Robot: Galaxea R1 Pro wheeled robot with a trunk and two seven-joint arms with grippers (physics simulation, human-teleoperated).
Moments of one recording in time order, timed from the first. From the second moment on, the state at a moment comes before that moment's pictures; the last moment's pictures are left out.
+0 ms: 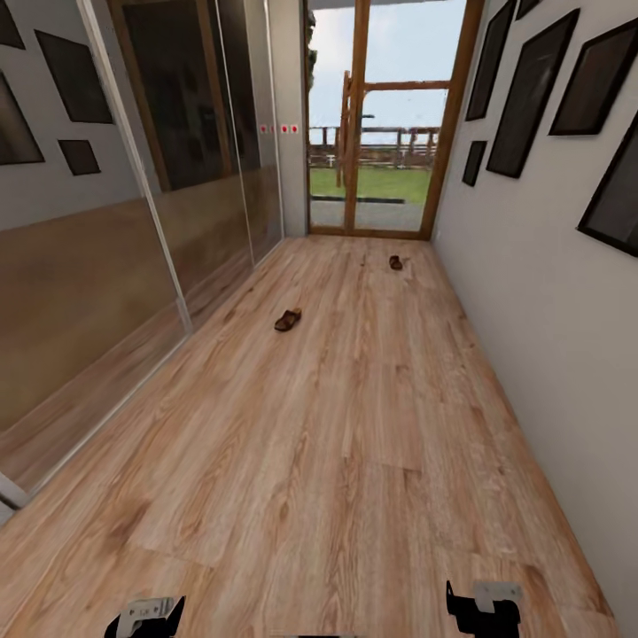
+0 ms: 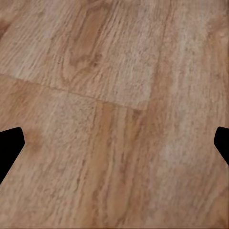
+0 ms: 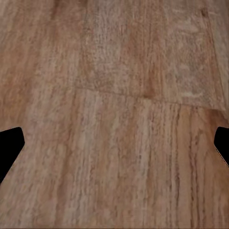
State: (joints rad) left arm -0.32 0.12 0.54 -0.21 -0.28 -0.52 -0.28; right arm -0.39 -0.07 -0.11 -0.17 0.14 -0.46 -0.21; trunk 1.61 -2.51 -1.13
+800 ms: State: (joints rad) left arm -0.32 0.12 0.54 -0.21 -0.28 -0.52 -0.28; right arm -0.39 -0.06 -0.11 -0.17 0.14 -0.46 -0.21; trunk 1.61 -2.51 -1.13
